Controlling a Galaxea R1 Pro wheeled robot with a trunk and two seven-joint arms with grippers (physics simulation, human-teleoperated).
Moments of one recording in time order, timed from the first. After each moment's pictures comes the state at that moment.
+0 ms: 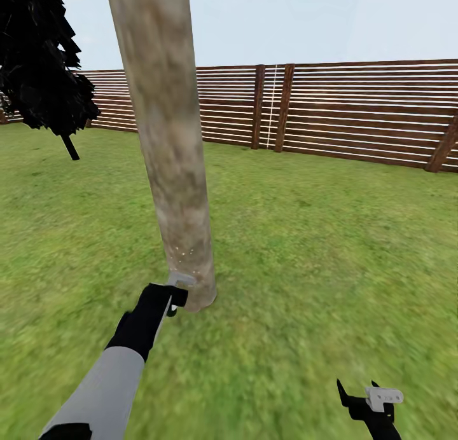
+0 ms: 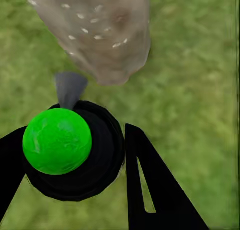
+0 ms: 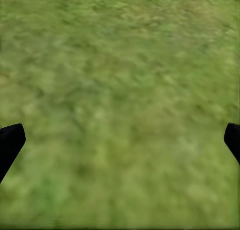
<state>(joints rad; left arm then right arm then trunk) -0.75 -0.16 0.10 -0.85 -0.44 0.69 -0.16 -0.38 -0.12 -0.84 -0.31 0.58 -0.65 0.27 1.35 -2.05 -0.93</state>
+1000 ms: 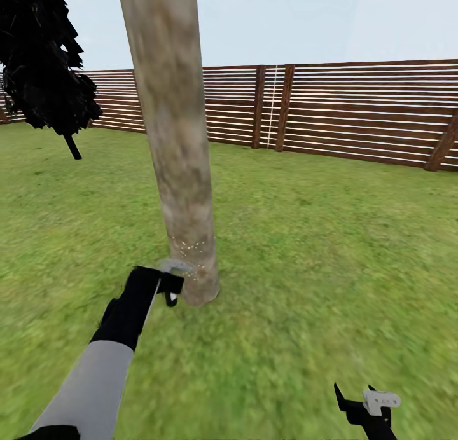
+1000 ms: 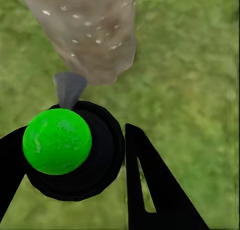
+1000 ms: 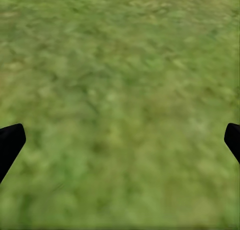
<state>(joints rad) -0.77 -0.11 0.06 -1.04 -0.44 0.87 -0.35 -0.38 -0.12 -0.84 -0.27 0.58 -0.65 0.27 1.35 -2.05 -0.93</state>
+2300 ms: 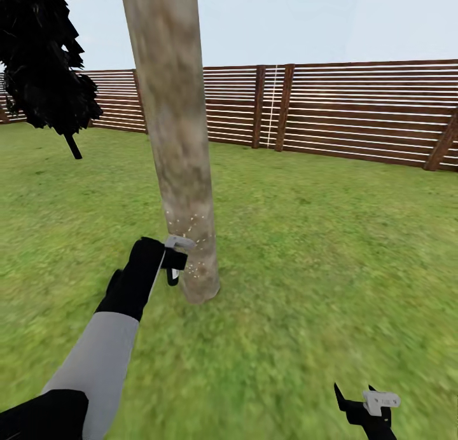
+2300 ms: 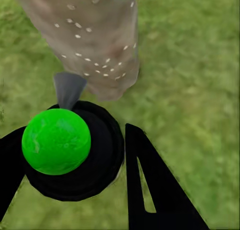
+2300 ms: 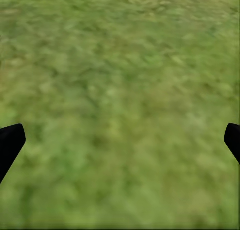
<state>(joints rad) -0.91 -0.12 0.00 -1.06 -0.45 1.01 -0.35 -0.38 -0.12 -0.84 -0.27 0.58 -0.65 0.27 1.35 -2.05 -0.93</state>
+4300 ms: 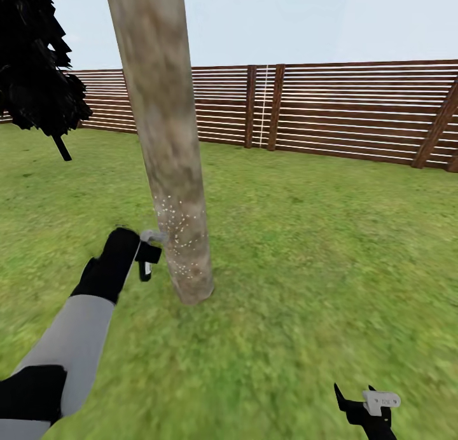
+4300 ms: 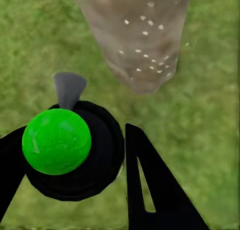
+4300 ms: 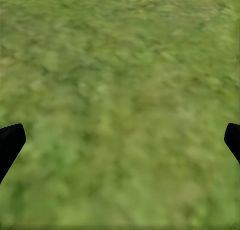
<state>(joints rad) -0.99 0.02 0.02 -0.95 -0.44 1.02 -0.35 -0.38 -0.12 -0.84 -0.27 0.59 -0.65 0.27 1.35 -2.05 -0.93</state>
